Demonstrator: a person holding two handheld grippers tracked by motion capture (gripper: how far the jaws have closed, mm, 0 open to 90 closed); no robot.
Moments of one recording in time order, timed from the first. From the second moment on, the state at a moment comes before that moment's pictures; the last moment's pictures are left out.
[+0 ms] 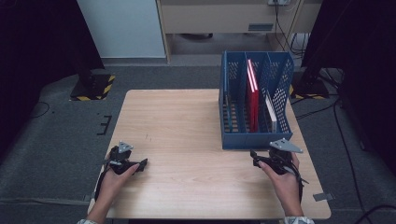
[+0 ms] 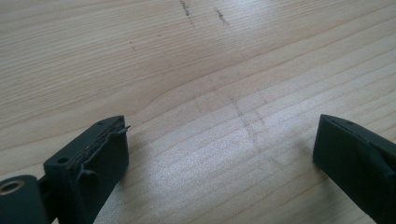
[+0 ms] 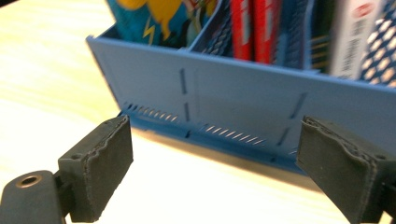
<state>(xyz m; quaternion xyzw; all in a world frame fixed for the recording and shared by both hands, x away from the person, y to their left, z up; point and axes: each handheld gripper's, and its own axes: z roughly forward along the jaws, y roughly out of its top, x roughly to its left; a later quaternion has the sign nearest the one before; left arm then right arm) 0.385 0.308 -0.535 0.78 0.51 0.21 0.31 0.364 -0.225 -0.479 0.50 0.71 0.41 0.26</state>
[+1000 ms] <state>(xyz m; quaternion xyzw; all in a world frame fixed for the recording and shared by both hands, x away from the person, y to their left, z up) 0.385 0.308 -0.535 0.78 0.51 0.21 0.31 0.357 -0.170 -0.486 0.45 0.76 0.41 0.21</state>
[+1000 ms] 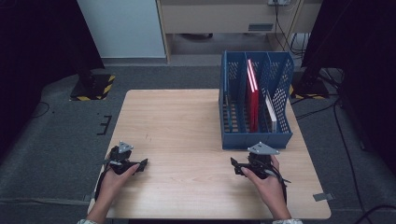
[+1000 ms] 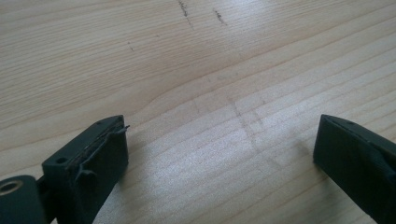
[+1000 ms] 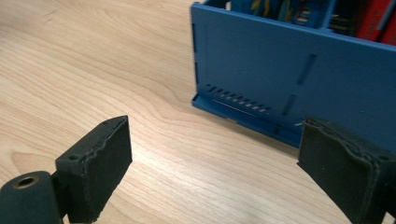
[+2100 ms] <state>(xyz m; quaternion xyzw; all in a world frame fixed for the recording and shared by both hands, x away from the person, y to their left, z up) 0.384 0.307 -0.536 0.78 0.50 0.21 0.31 0.356 -0.106 -0.488 0.40 0.80 0.41 0.18</state>
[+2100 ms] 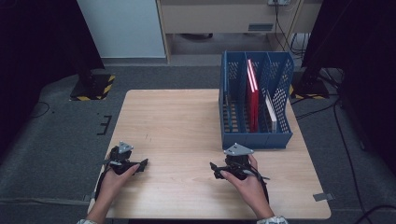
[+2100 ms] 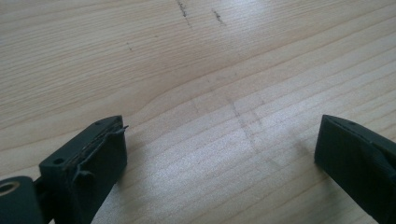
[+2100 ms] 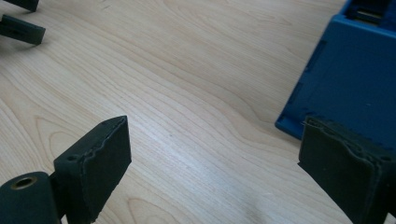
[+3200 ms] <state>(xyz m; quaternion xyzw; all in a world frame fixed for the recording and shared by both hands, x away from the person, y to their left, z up) 0.385 0.306 -0.537 0.78 0.50 0.21 0.31 0.374 -0.022 -0.522 0.36 0.84 0.36 0.17</state>
